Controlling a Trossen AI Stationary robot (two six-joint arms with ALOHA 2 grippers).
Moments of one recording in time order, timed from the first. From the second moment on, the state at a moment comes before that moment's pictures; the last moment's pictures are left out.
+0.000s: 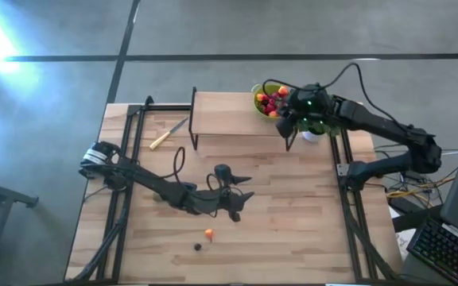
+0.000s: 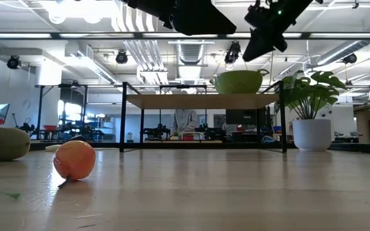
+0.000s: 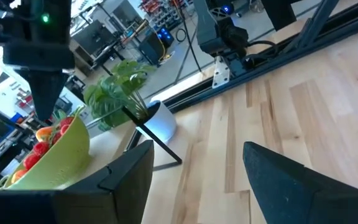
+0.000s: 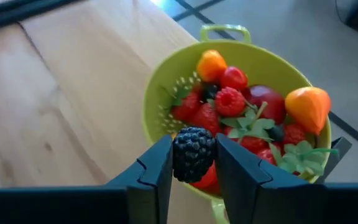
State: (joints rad) left arm -0.35 1.74 1.09 0.48 -0.74 0.46; right arm -0.47 1.20 1.14 -0.61 0.18 0.12
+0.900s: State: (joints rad) left arm -0.35 1.75 1.09 0.47 -0.74 0.44; right arm -0.57 1.27 1.15 -0.59 0.19 0.07
